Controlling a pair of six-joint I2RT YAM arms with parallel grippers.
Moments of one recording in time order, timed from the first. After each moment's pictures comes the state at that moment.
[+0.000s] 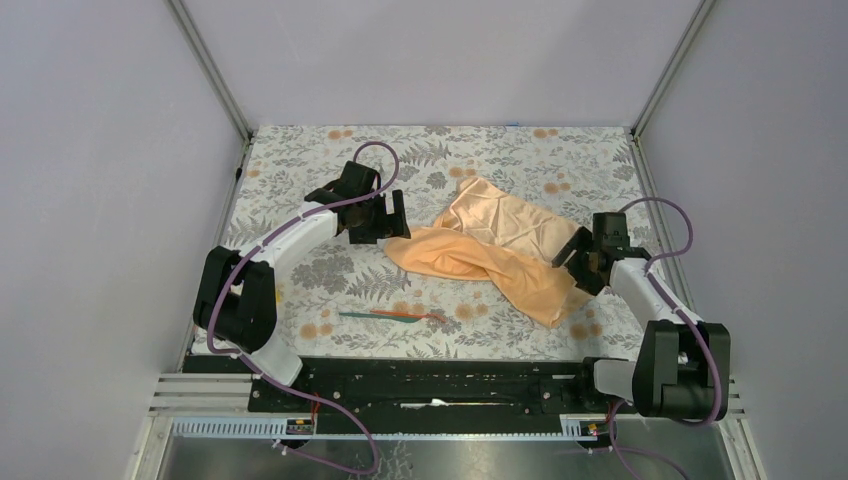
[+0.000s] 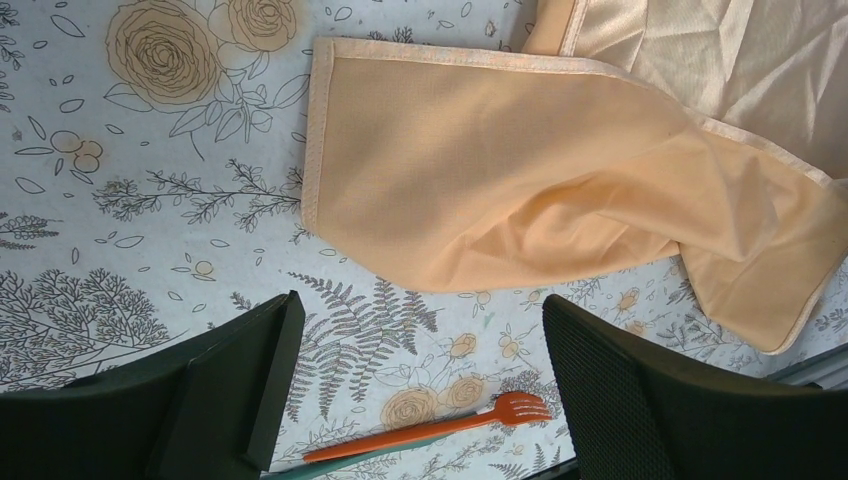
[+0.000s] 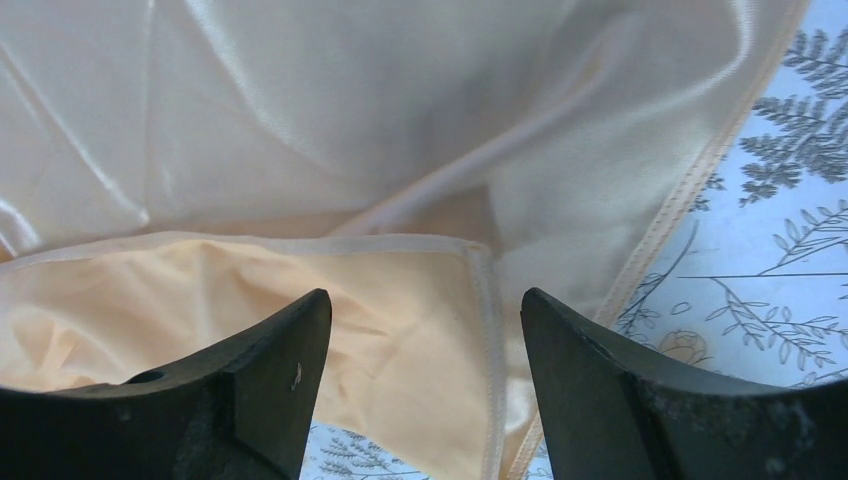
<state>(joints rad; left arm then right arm) -0.41 1.62 1.18 -0.53 0.18 -0.49 -0.04 1.25 0.67 -0.48 -0.02 0.66</state>
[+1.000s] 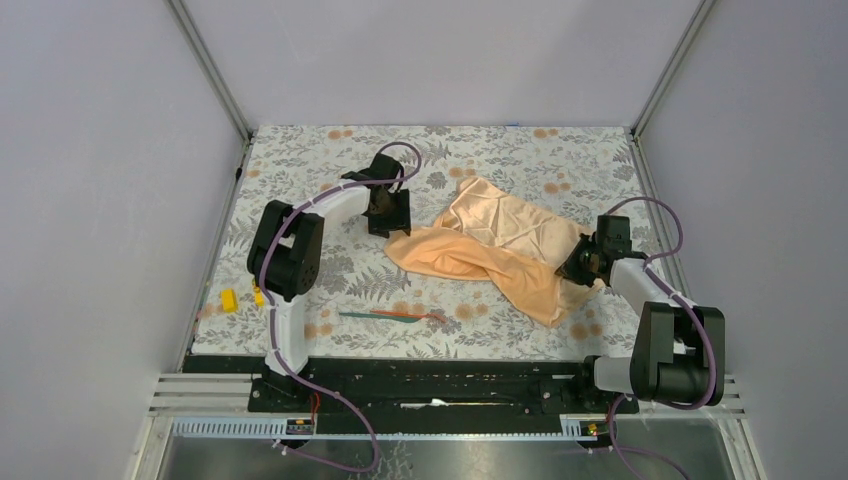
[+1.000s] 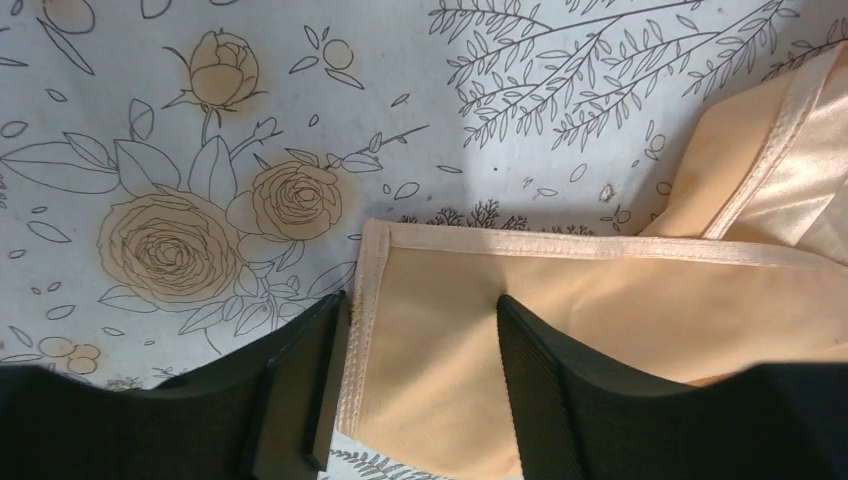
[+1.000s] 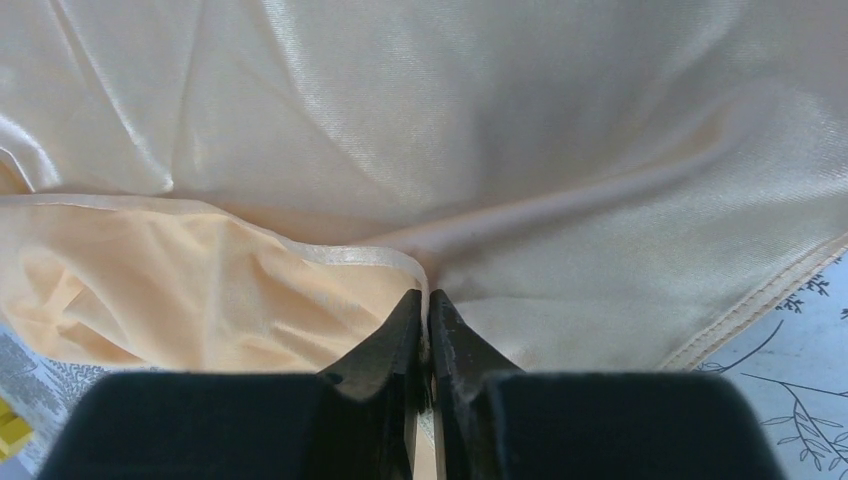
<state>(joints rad) -0.41 2.04 1.47 -0.58 0.08 -0.46 -0.11 1.32 0.61 -0.31 -0.21 0.52</state>
